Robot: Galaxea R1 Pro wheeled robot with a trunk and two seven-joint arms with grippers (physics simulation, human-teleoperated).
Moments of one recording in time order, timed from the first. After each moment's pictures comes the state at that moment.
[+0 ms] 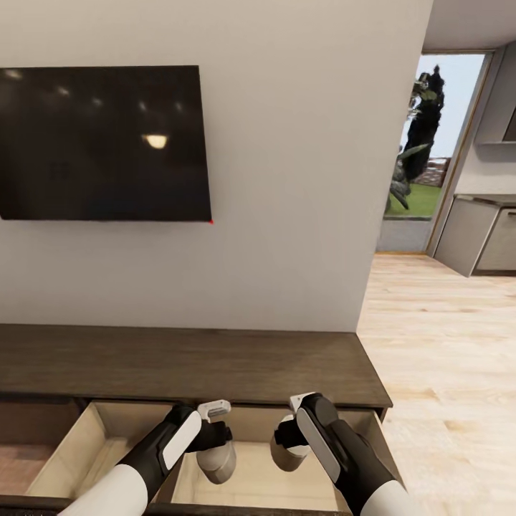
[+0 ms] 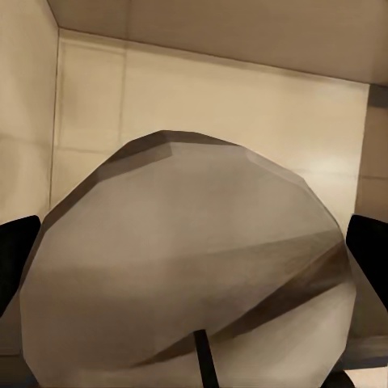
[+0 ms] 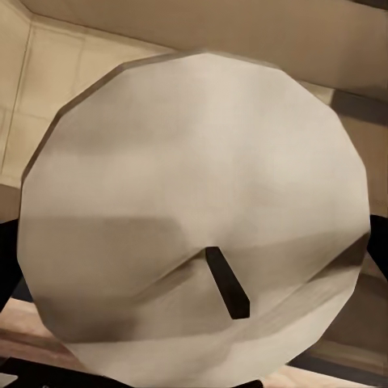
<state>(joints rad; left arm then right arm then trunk) -0.59 -0.04 -0.39 -0.63 0.72 0.70 0.27 -0.51 0.10 0.41 -0.98 -0.43 1.02 -0.35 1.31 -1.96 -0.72</state>
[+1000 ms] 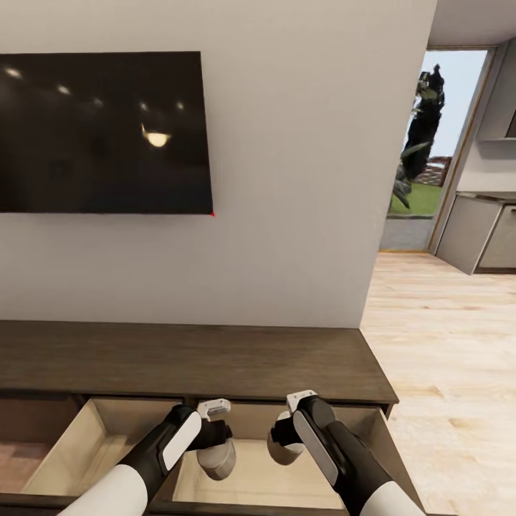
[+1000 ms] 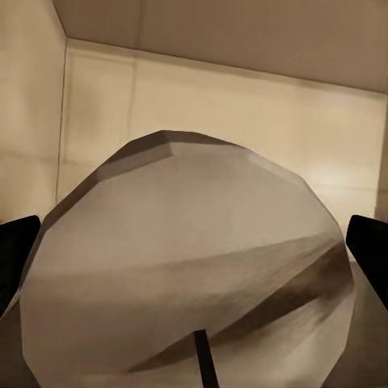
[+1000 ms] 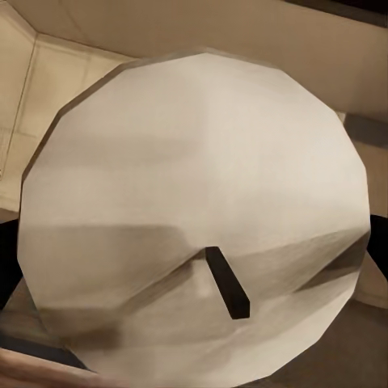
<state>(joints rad) -0.59 -0.04 -0.40 -0.63 0.72 0.68 0.27 -0.51 0.10 0.44 -0.98 -0.44 0.97 -0.35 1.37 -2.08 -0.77</state>
